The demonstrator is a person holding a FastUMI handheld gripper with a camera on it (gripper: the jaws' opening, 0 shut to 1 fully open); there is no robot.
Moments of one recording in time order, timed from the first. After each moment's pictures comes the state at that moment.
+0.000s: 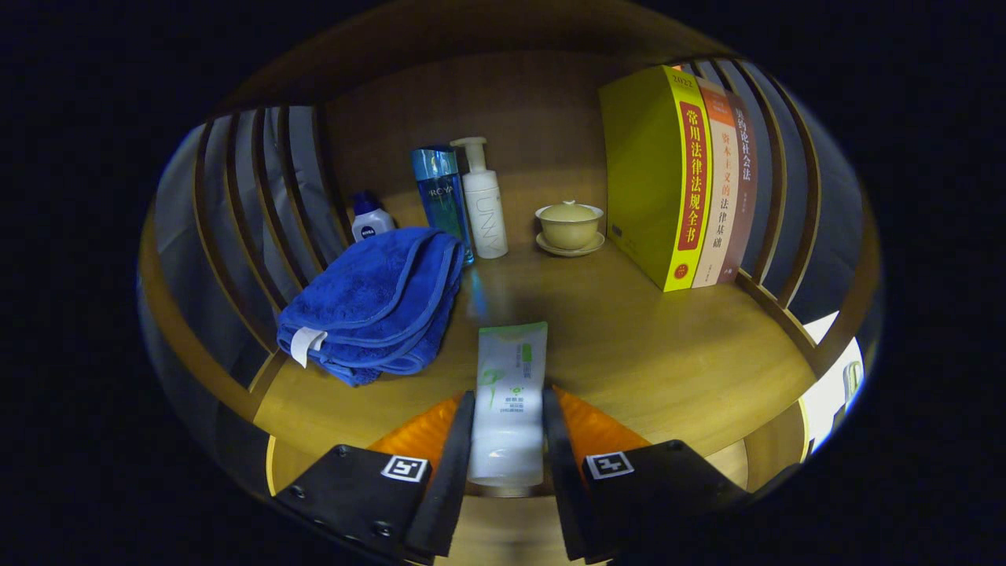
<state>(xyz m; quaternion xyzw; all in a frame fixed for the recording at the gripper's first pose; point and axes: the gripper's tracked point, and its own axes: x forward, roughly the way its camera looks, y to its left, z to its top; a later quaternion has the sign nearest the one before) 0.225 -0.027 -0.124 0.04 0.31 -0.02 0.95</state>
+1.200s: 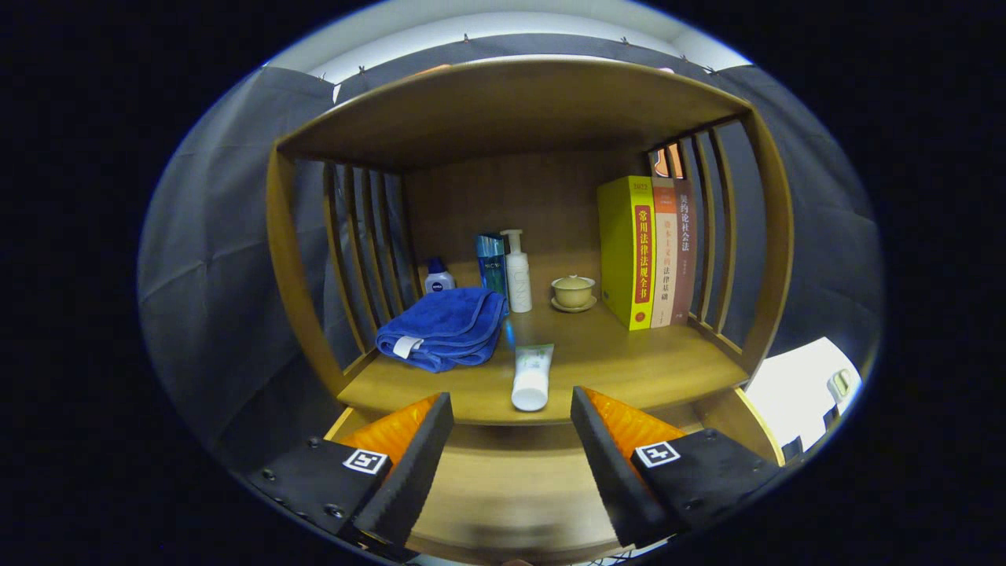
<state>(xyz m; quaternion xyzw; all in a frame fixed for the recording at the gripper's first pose) 0.079 -0.004 -0.046 0.02 0.16 0.03 0.99</state>
